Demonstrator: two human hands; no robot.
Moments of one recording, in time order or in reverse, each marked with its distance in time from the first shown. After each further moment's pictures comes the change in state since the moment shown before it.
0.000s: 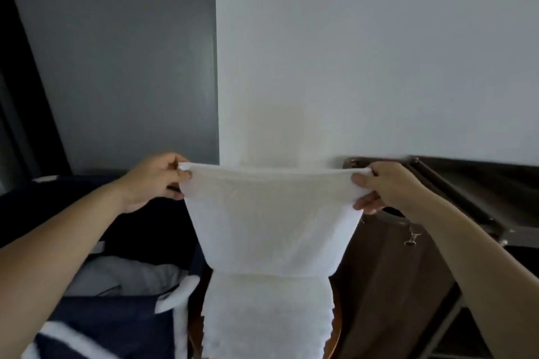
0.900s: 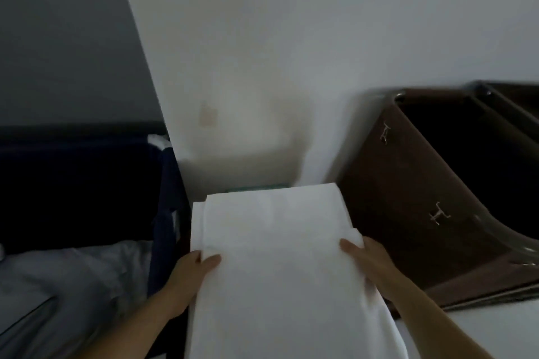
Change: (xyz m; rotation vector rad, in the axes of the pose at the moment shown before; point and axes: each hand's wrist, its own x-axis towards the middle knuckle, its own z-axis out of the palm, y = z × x) left_hand 0.207 -0.330 0.159 -0.169 -0.235 -0.773; right_hand 0.202 0.282 0.184 0.051 0.103 0.704
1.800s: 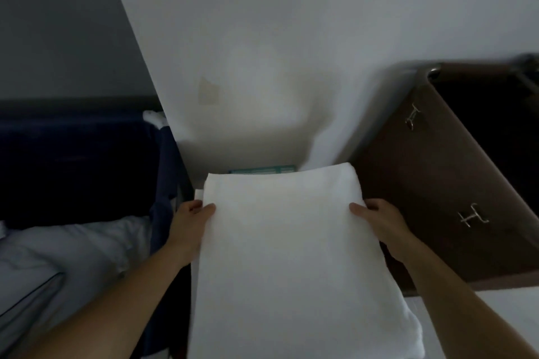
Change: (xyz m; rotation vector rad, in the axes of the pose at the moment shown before) left_hand 0.059 0.047 0.000 -0.121 0.264 0.069; right_hand 0.047 -0.048 0.001 -0.008 0.058 0.005
